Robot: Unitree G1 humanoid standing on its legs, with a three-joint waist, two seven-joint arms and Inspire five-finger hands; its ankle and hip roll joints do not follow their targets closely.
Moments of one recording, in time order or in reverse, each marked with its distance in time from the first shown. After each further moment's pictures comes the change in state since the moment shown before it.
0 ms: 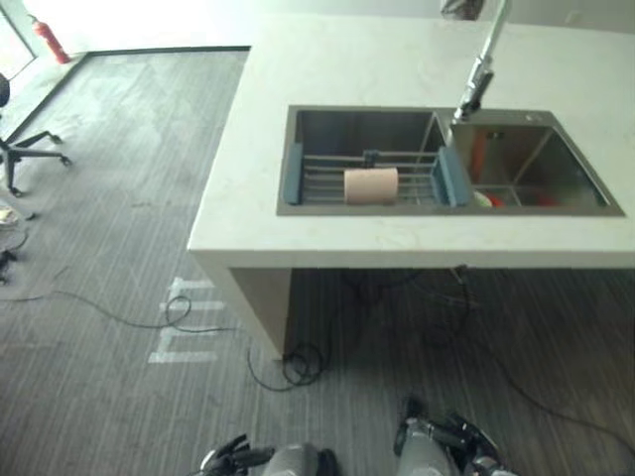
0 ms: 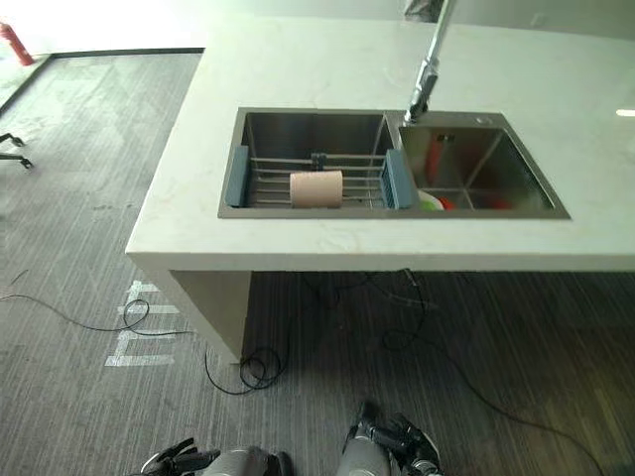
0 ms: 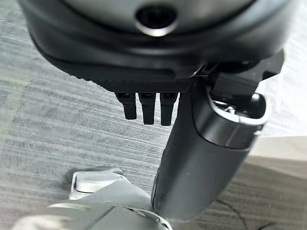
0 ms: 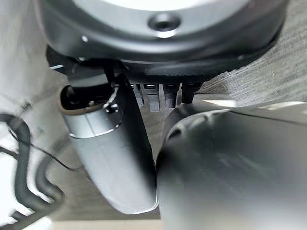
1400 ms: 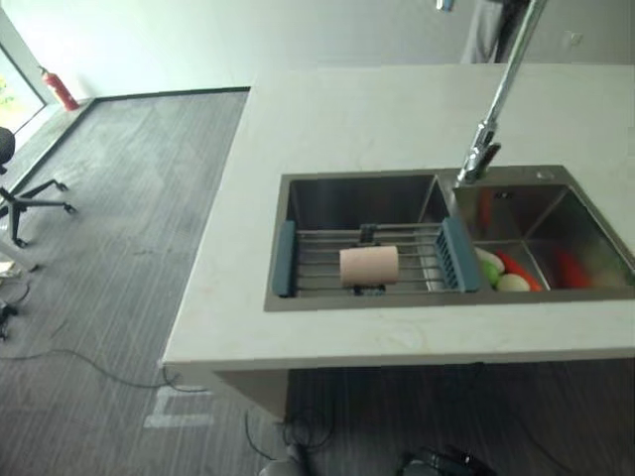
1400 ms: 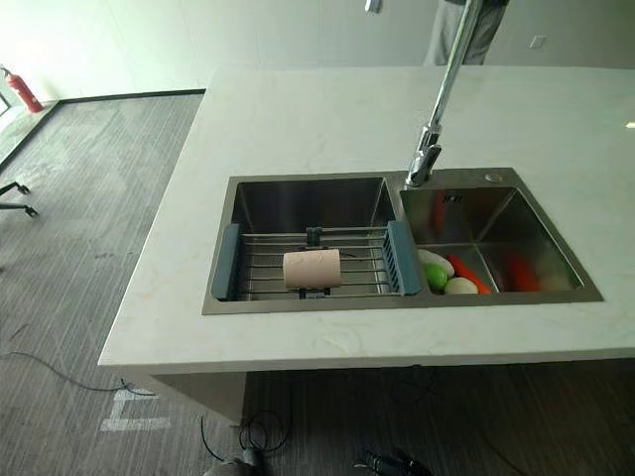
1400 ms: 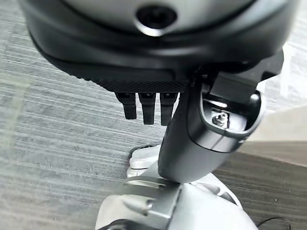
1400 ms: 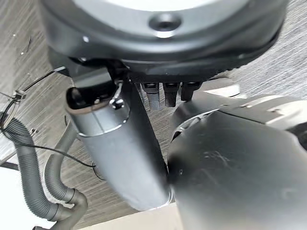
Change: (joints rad) left arm -0.005 0.049 -0.096 0.071 -0.046 0.126 -0.101; right arm 0.008 -0.037 0.019 0.077 0.165 0.106 0.102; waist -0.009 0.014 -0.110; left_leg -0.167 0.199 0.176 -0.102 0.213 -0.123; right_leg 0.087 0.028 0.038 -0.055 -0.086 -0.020
